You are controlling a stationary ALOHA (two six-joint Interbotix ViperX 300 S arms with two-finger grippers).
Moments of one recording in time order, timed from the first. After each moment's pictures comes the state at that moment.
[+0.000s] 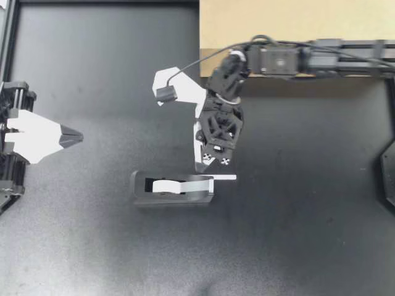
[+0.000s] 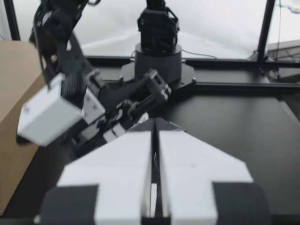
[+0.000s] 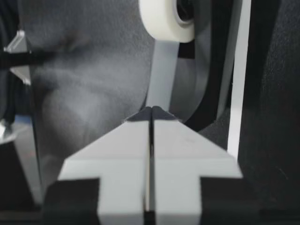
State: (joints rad) left arm 0.02 -0.91 1.25 0.00 -0.34 -0.01; right arm -0.35 0.39 0.13 0.82 1.16 -0.63
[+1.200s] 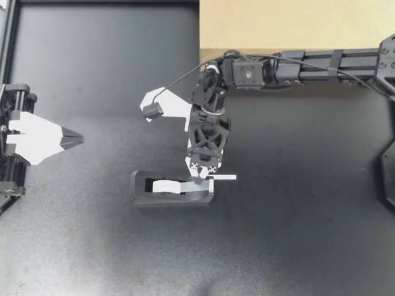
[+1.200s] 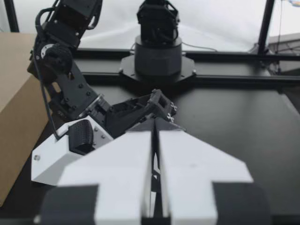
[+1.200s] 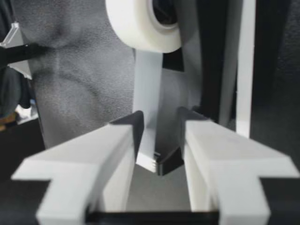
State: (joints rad) left arm 0.02 -0.91 1.26 0.00 -0.34 -0.01; right arm -0.32 0.51 0.06 0.82 1.22 -0.56
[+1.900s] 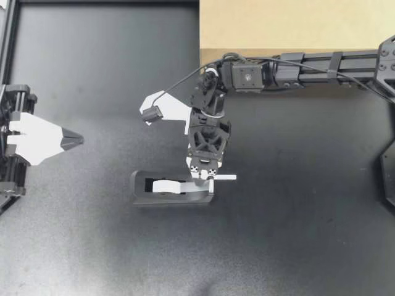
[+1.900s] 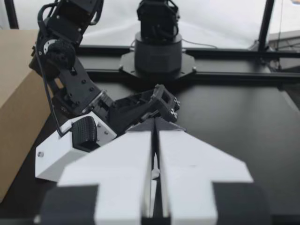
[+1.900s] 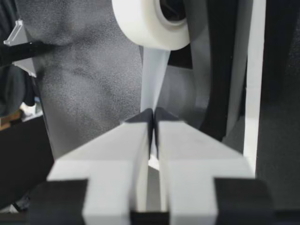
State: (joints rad) left arm 0.02 -0.91 1.27 0.00 -0.34 -0.01; right arm -0.31 0.51 0.06 0.82 1.23 -0.54
